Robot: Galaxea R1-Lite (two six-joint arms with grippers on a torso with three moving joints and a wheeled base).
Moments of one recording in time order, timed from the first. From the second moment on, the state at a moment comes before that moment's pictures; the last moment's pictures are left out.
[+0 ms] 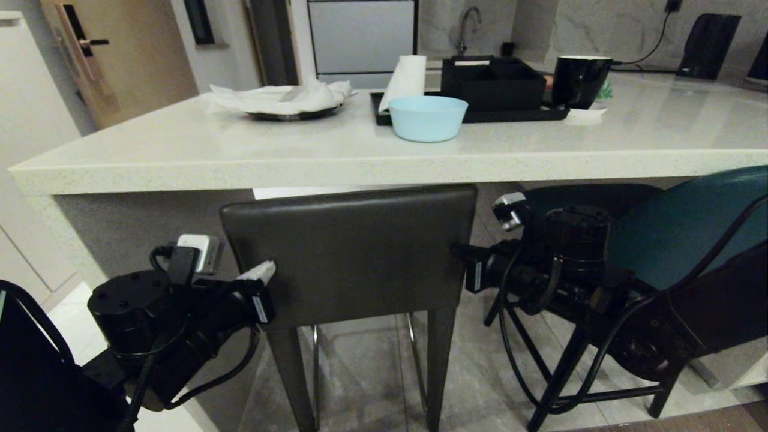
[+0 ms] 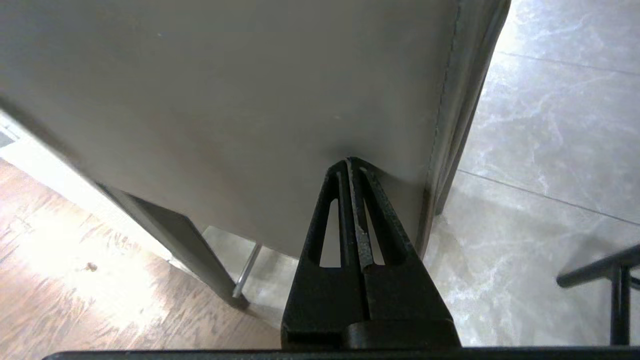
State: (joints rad) left arm -0.36 1.86 -0.29 -1.52 0.09 -0.12; right arm 0.48 1.94 -0.81 -0.96 0.12 0.06
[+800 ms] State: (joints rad) left arm -0.29 1.49 -0.01 -1.52 0.09 -0.08; right arm 0.49 1.67 -0.59 -0.95 0.11 0.07
